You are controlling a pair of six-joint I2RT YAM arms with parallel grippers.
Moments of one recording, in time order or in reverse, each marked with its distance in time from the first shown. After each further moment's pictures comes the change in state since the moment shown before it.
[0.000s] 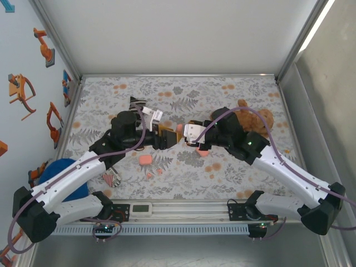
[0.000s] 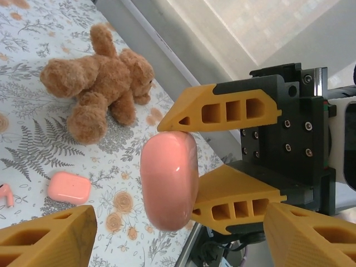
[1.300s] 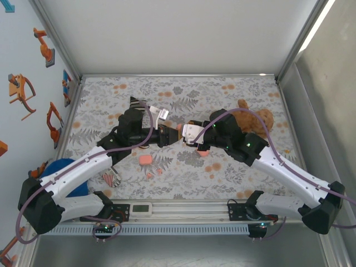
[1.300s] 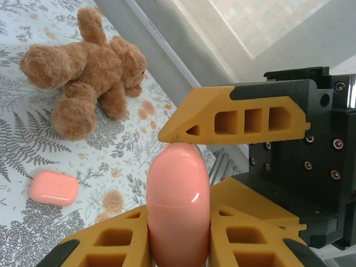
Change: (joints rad) left arm -0.010 0.088 0.014 0.062 0.048 -0.032; right arm 0.029 0.000 -0.010 0.017 0.071 0.031
